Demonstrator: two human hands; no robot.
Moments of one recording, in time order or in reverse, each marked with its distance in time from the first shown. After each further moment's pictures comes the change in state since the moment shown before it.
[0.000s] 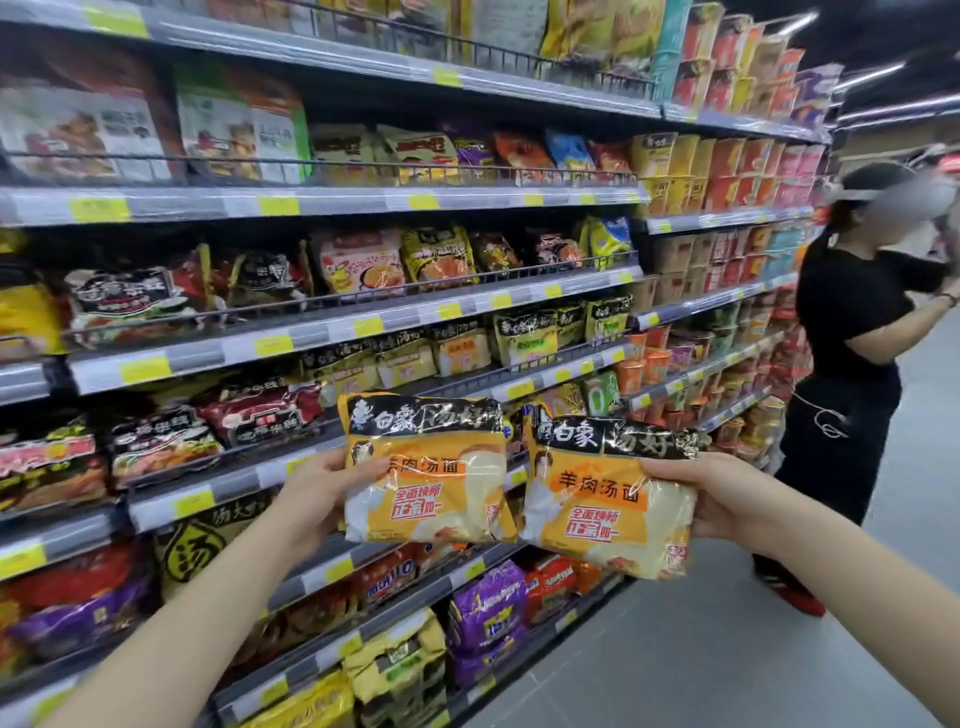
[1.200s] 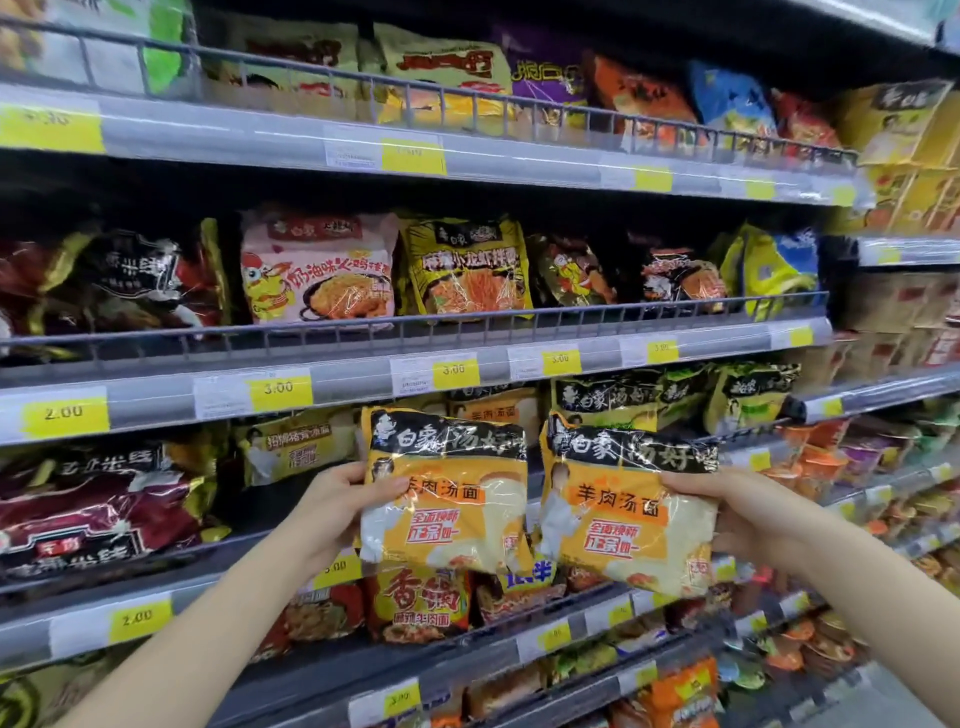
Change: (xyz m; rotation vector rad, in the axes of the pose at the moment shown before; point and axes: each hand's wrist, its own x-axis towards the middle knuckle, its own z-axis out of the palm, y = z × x) left_hand 0.353 -0.025 0.036 -0.045 0.149 -0.007; right_hand 0.430 -0.110 -0.023 -0.144 -0.207 -0.013
